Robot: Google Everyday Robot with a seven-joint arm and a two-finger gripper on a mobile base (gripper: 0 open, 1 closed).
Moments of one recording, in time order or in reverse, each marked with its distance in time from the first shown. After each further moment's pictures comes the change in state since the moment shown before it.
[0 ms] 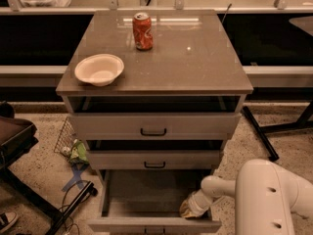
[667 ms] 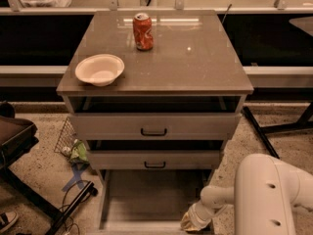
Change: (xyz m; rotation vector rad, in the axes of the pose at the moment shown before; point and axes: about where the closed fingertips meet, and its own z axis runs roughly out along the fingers) arm -0.016 0.072 0.005 -0.111 0.029 0.031
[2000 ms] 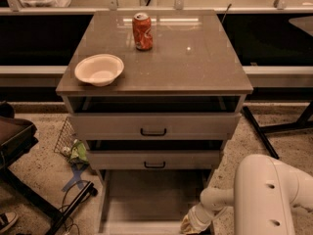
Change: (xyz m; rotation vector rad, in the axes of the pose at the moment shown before) arm -0.002 0.004 0.005 -0.009 -0.006 0.001
